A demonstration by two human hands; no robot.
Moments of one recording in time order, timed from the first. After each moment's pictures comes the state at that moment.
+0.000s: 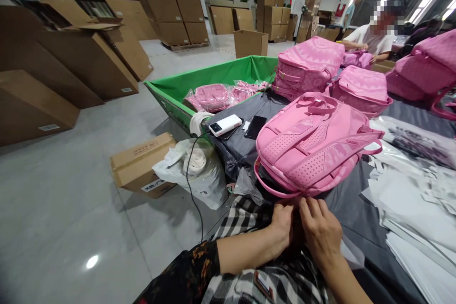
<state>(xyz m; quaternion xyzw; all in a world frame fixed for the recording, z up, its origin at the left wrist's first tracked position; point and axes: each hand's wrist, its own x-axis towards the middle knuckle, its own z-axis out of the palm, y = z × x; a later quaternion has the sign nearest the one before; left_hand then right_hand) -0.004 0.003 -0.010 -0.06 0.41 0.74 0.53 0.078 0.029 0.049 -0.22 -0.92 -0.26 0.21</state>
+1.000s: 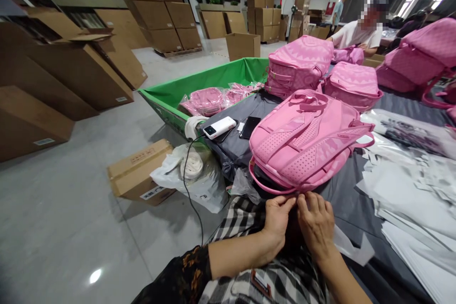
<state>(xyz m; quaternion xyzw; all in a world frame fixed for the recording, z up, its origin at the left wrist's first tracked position) -0.012 -0.014 0.017 0.02 0.46 0.74 0.48 0.080 0.031 0.031 -0.27 -0.89 -0.25 0.27</state>
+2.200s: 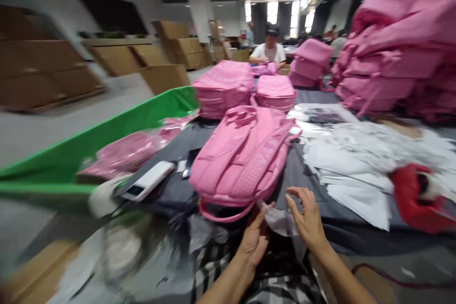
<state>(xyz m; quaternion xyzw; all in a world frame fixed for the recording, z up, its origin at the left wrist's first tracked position) -0.018 -0.013 0.003 0.00 0.34 0.63 0.70 0.129 0.027 0.041 -0.55 -0.68 0.21 0.44</state>
